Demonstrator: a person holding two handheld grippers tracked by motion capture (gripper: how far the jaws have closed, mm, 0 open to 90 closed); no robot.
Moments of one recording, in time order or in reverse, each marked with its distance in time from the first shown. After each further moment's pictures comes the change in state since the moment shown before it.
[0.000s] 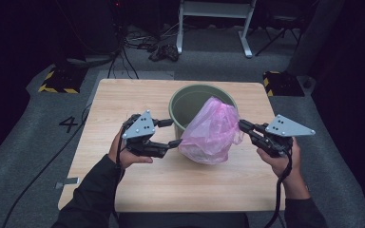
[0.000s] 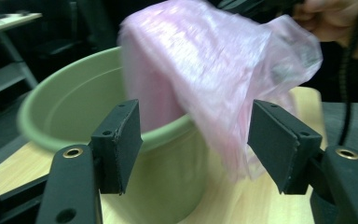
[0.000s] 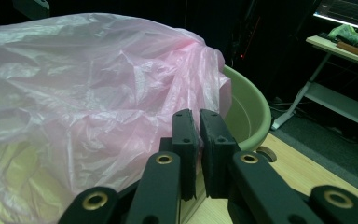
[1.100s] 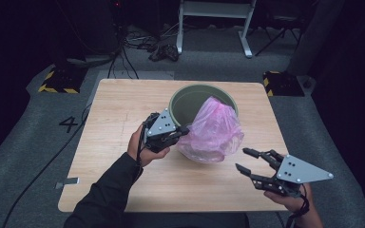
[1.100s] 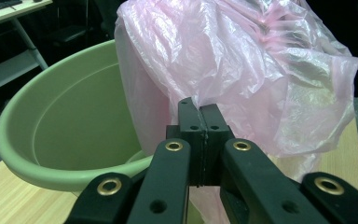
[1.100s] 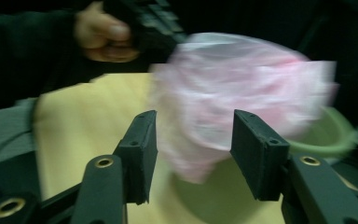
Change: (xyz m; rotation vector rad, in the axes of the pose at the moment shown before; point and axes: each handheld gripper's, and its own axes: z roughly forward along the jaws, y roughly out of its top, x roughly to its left) left arm -0.006 0.004 0.038 0.056 0.089 -0.014; right arm 0.059 -0.021 -0.057 -0.105 0.202 -0.119
